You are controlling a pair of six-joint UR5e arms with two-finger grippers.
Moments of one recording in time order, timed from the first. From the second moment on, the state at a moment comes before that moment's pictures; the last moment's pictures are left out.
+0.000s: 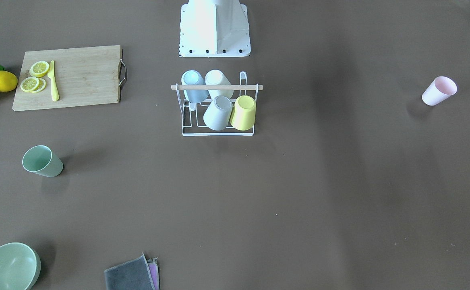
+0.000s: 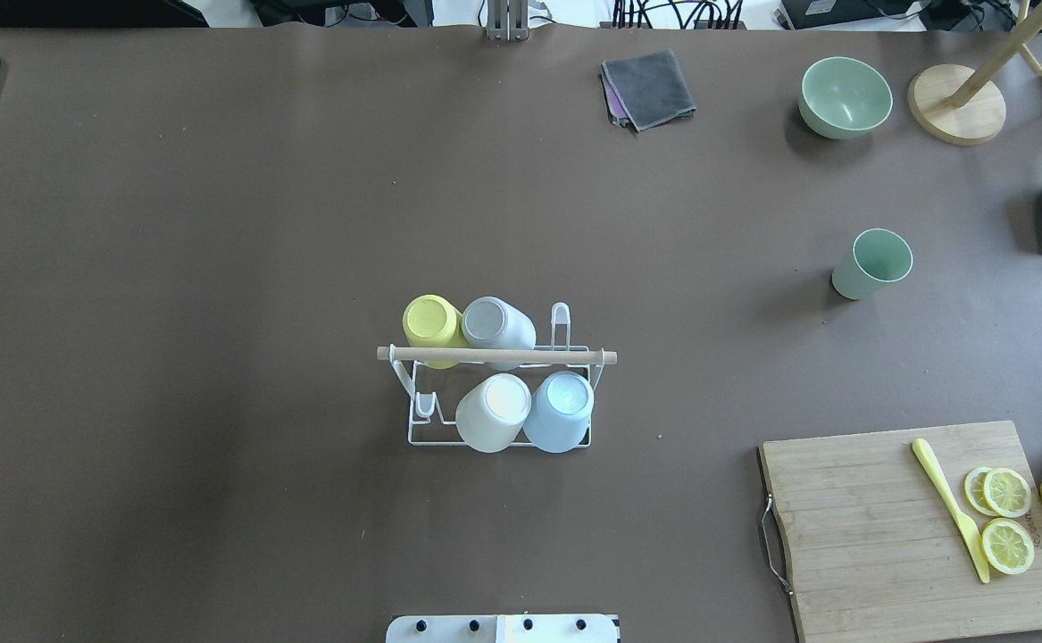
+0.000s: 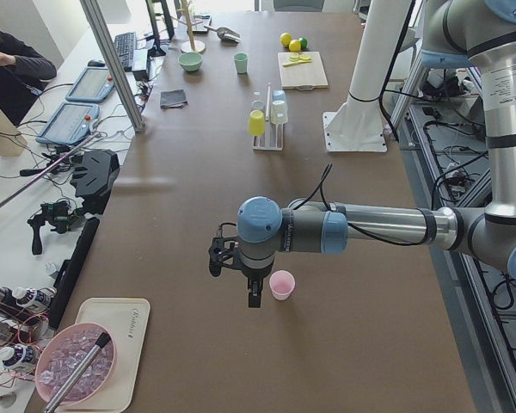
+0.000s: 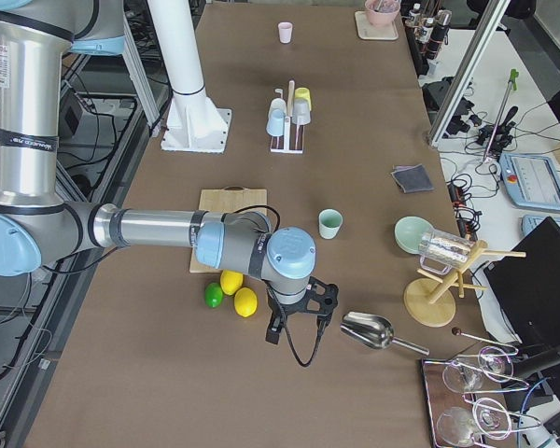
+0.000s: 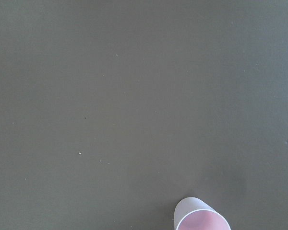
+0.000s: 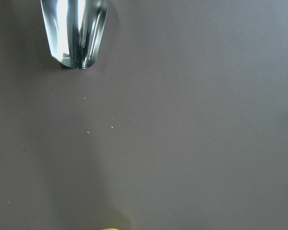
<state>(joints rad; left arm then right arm) -1.62 -1.34 -1.85 -1.54 -2.38 0.02 1.69 -1.71 1.74 -1.75 2.32 0.09</state>
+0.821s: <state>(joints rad) -1.65 -1.35 -1.86 -1.54 -2.53 0.02 1.72 -1.72 1.74 -1.75 2.34 0.09</state>
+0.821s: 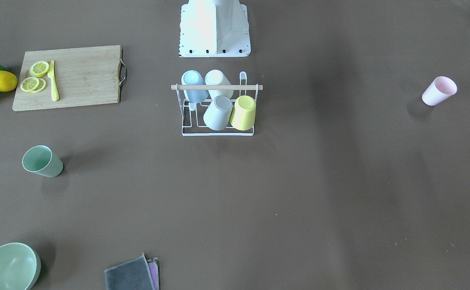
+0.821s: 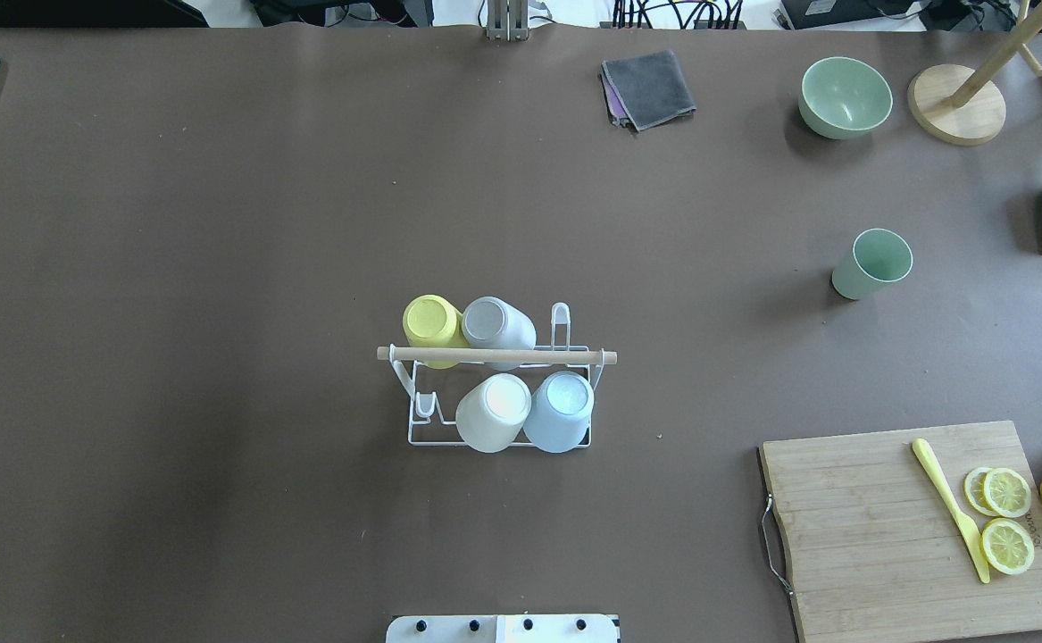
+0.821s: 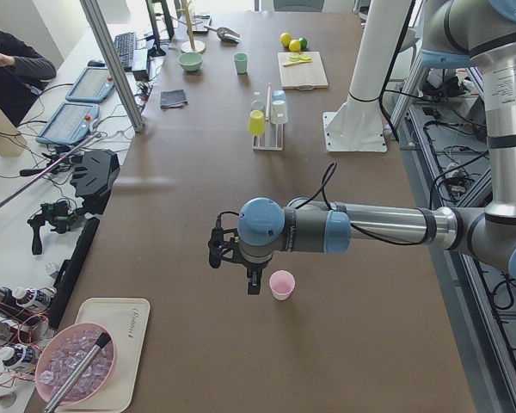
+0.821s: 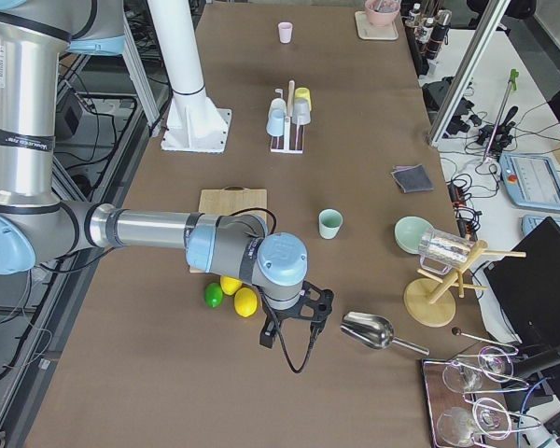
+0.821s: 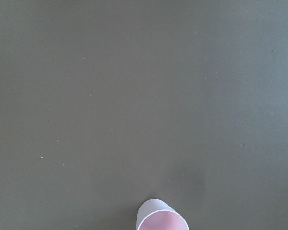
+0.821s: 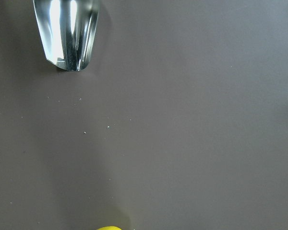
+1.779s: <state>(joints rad) -1.57 -1.48 -1.87 -1.54 -2.32 0.02 1.64 -1.70 1.84 -1.74 2.34 0.09</state>
